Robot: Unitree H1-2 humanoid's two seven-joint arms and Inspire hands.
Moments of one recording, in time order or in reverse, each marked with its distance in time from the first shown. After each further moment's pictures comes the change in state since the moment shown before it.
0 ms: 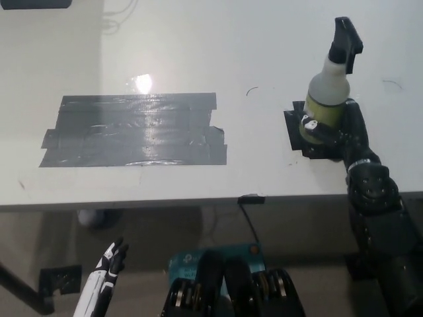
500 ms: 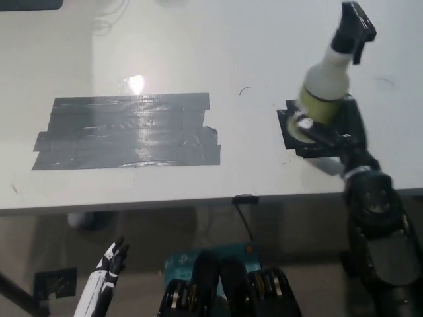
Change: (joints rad) left_arm -0.003 0.001 -0.002 0.006 0.000 -0.004 0.000; right_arm 0.100 0.054 0.053 -0.380 0.025 0.149 0.079
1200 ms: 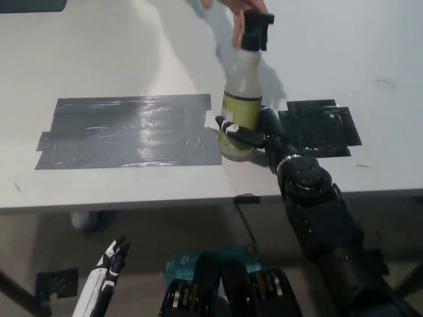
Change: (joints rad) left_arm -0.006 0.017 -0.008 -0.004 0.001 -0.001 -0.010; right_arm -0.216 0.123 -0.005 0.475 0.038 0.001 0.056
